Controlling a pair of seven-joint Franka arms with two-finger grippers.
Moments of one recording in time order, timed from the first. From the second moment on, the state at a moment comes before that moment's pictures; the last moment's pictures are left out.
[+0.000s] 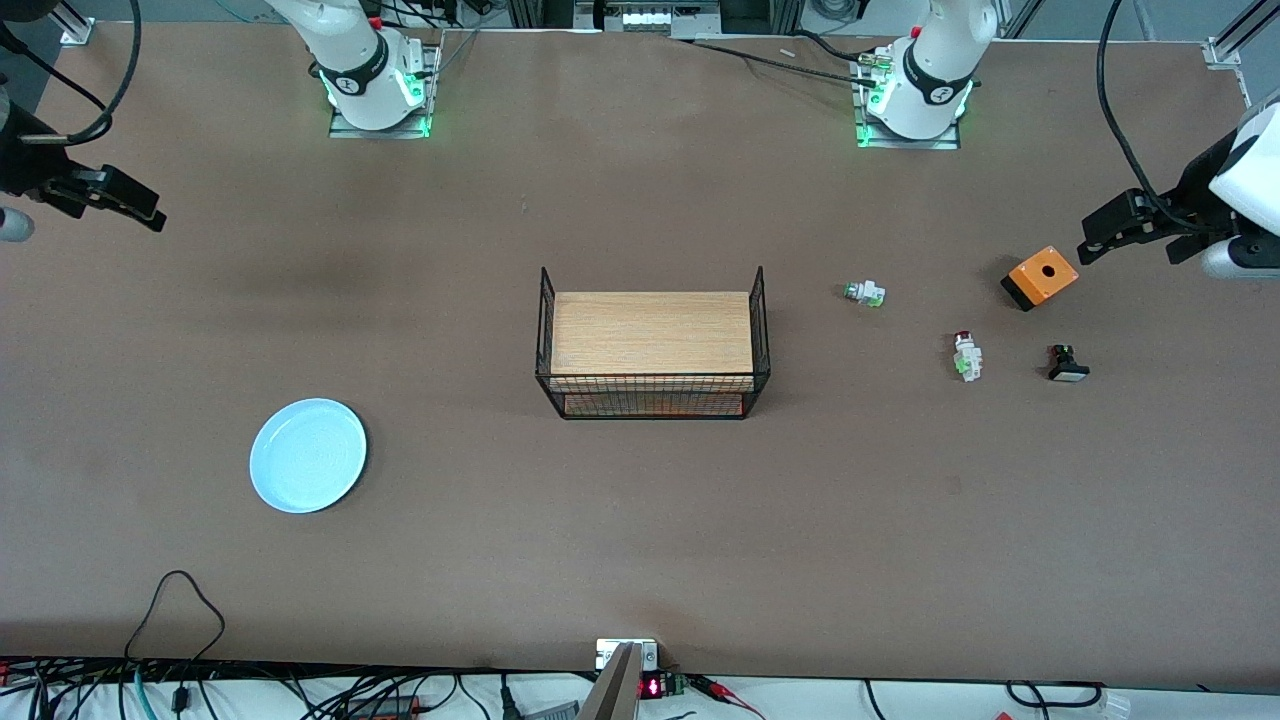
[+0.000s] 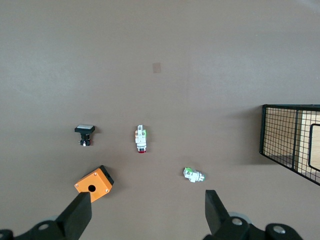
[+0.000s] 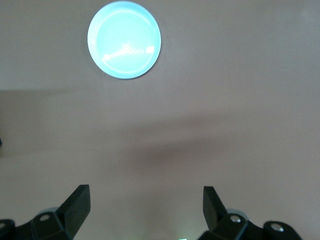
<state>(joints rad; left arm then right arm) 0.18 0.01 -0.20 -1.58 -0.02 1.58 -0.06 -0.08 -0.16 0.01 -1.89 -0.03 1.68 0.08</state>
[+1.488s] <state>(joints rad) 0.18 0.01 -0.20 -1.57 -0.02 1.58 -0.06 -0.12 -0.18 0.04 -1.82 0.00 1.53 -0.01</state>
